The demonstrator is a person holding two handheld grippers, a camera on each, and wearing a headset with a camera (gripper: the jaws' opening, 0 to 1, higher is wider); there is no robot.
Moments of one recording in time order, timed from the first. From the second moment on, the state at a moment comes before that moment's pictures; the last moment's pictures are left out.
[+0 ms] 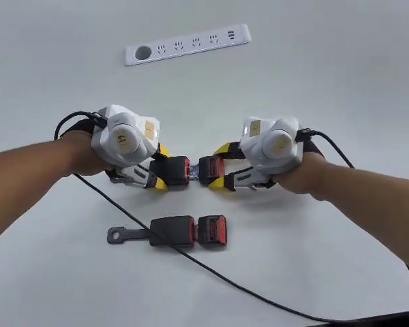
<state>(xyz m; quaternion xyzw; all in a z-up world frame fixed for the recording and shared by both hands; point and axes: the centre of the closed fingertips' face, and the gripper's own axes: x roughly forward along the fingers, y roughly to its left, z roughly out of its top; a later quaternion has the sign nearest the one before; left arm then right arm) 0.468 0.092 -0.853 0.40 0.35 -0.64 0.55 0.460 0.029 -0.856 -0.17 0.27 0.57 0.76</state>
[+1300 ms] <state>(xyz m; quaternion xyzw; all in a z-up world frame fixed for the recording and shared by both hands) 0.468 0.093 -0.853 0.41 0.36 -0.63 0.55 0.468 0.041 -0.855 -0.20 0.29 0.56 0.75</state>
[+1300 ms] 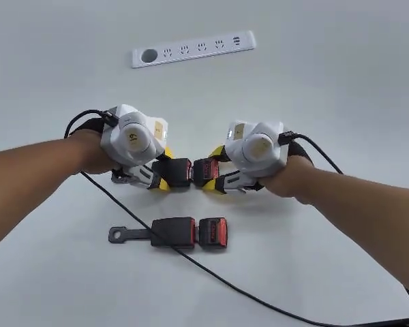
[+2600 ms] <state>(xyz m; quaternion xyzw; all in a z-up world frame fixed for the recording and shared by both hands) 0.467 0.093 -0.851 0.38 0.36 -0.64 0.56 0.463 0.018 -0.852 -0.20 0.28 0.57 0.75</state>
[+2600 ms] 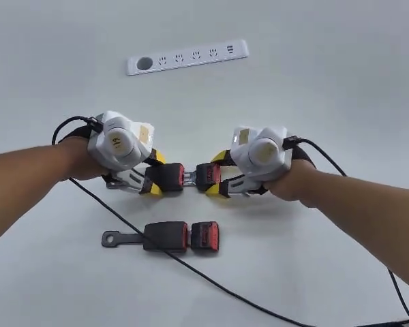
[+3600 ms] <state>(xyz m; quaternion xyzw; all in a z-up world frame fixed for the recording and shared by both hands) 0.466 0.093 -0.851 0.36 0.35 -0.64 0.58 0.450 -0.042 -0.855 -0.18 0.28 0.56 0.76</state>
